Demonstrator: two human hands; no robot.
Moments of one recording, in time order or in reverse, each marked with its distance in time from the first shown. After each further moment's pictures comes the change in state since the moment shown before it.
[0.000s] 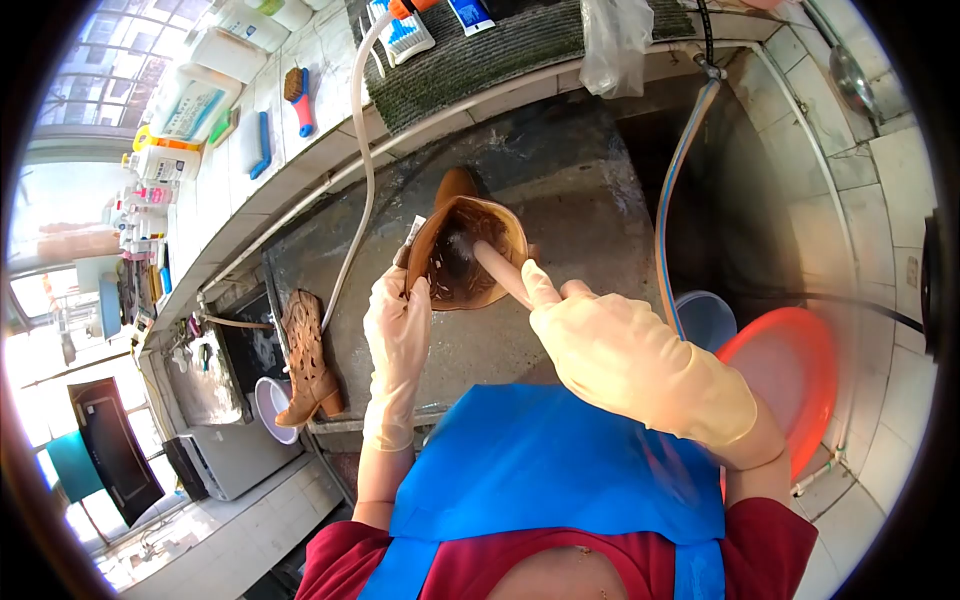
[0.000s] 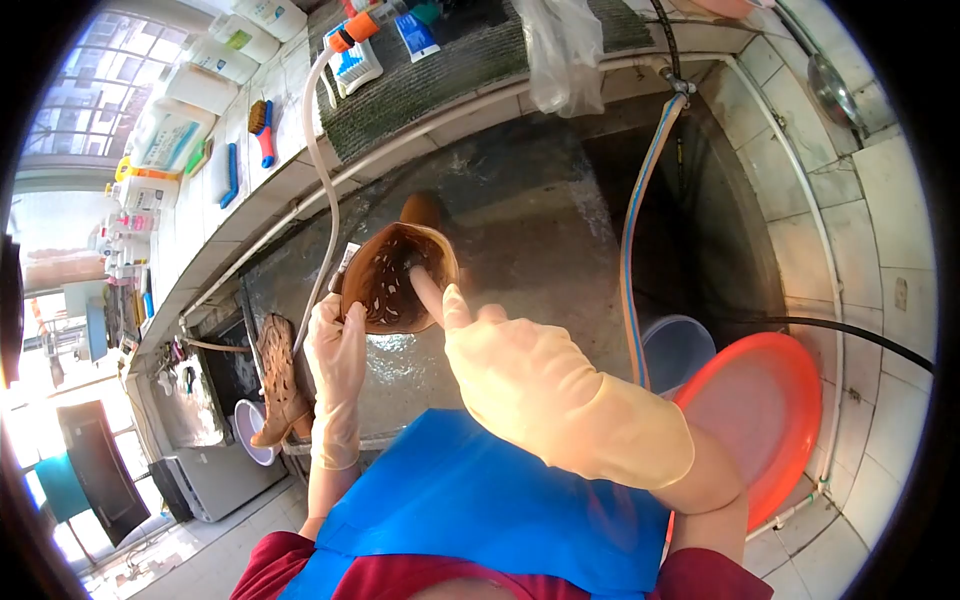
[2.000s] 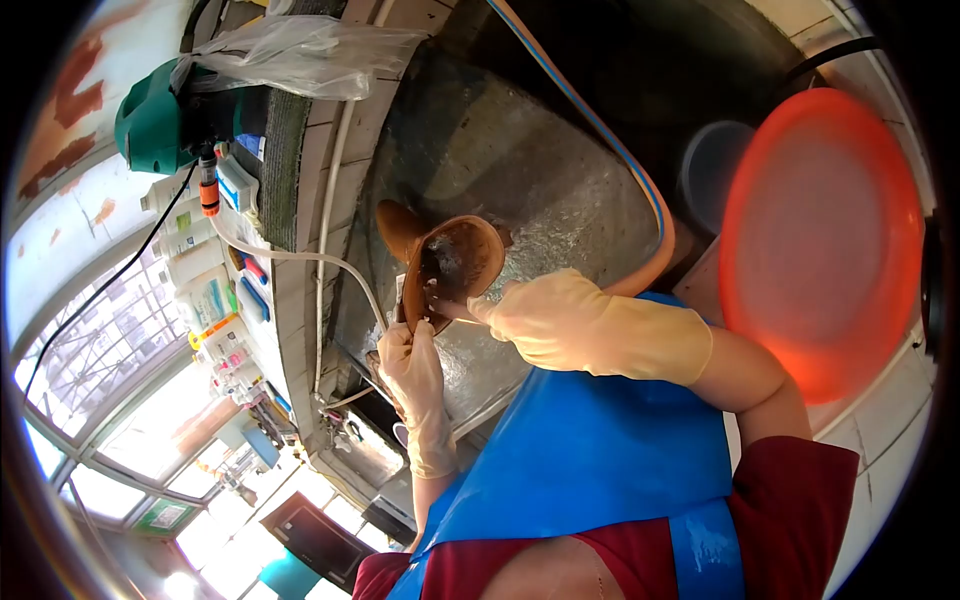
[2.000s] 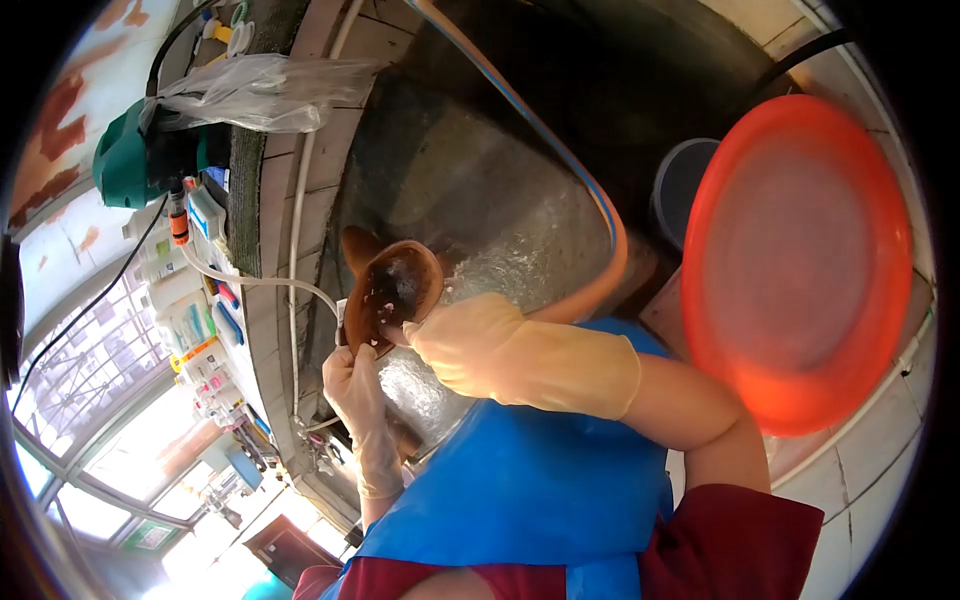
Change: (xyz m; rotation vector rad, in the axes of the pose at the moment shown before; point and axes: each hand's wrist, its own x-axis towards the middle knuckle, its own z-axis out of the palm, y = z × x) left_hand -0.055 0.074 0.074 0.319 -0.196 0.039; right_hand -0.051 0.121 0.117 0.452 0.265 -0.103
